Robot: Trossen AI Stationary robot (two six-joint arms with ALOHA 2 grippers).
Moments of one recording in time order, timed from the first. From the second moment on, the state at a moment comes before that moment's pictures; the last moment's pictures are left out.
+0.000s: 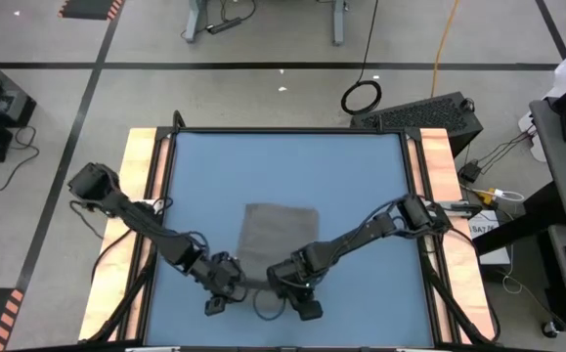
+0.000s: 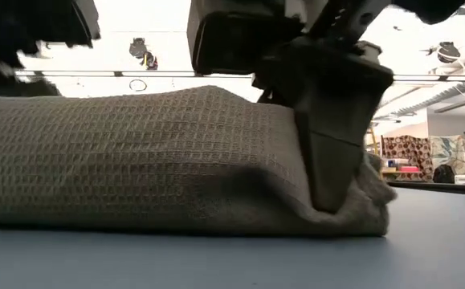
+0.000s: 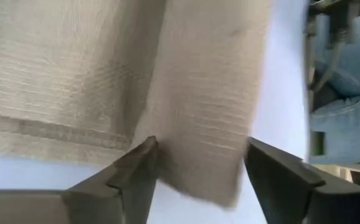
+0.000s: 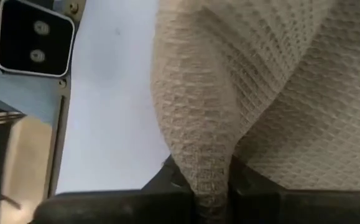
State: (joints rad) left arm -0.59 1.56 0.79 -0.19 0.10 -0.78; right arm 0.37 2.20 1.62 -0.65 -0.40 0.20
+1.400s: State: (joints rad) left arm -0.87 1.71 0.80 -0.24 -0.62 -0.59; right arm 0.25 2.20 1.62 -0.68 -0.56 0.14
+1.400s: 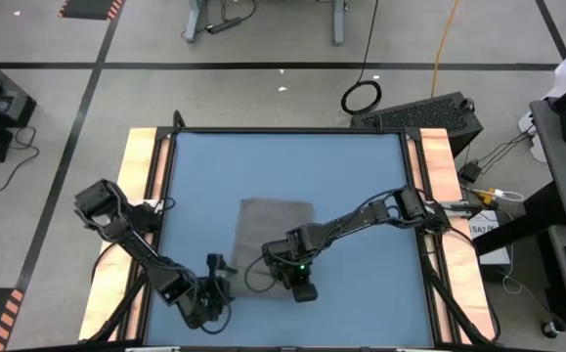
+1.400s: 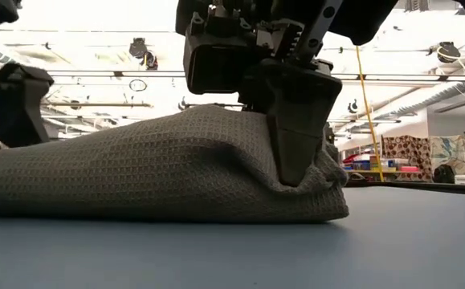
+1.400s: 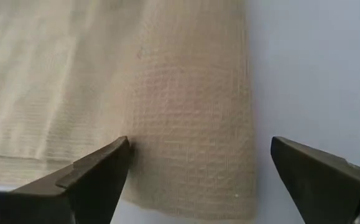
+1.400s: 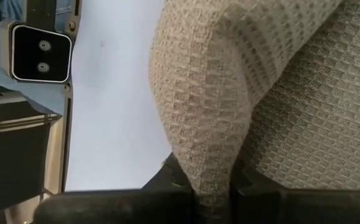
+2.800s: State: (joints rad) left arm -0.56 1.68 0.80 -0.18 0.09 -0.57; right arm 0.74 2.11 1.63 -0.68 0.73 0.46
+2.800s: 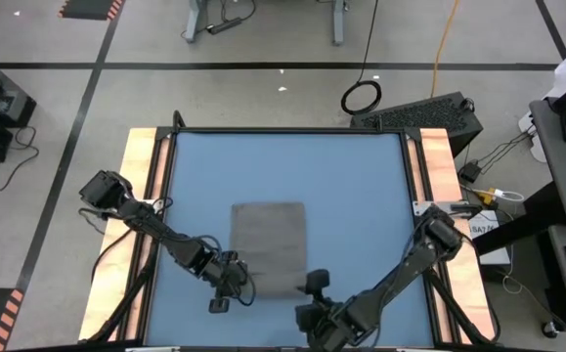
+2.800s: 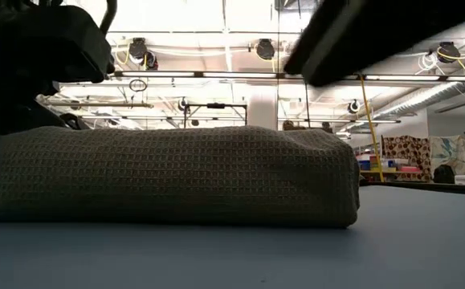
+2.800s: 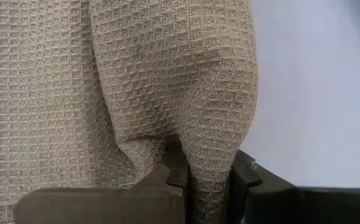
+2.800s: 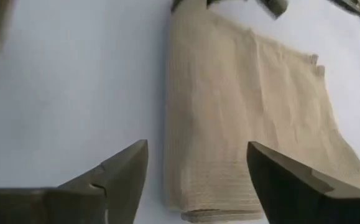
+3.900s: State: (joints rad) left arm -0.63 1.67 0.80 -0.18 -0.16 -0.62; right arm 0.45 2.22 1.63 -0.72 0.05 0.50
